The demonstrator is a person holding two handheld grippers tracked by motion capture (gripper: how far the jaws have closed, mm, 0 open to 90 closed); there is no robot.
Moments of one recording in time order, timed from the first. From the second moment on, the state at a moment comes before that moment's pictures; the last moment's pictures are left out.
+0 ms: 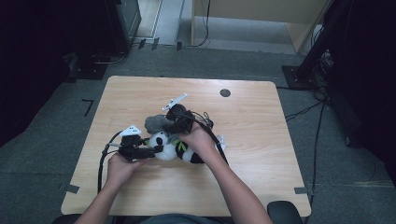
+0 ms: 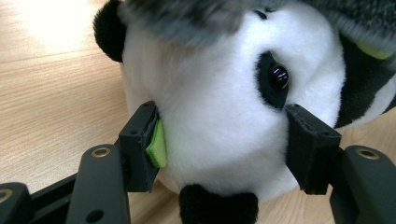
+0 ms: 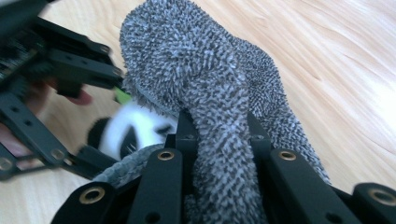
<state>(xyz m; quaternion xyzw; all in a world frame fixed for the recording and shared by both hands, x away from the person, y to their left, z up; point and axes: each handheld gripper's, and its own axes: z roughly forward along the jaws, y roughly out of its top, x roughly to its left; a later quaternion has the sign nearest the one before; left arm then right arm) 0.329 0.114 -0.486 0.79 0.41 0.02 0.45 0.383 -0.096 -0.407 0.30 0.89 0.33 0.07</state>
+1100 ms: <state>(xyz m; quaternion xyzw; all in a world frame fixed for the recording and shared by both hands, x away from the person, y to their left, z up) 0.329 0.116 -0.488 0.79 0.40 0.02 0.47 0.371 -0.103 -0.371 0.32 0.87 0.36 0.10</state>
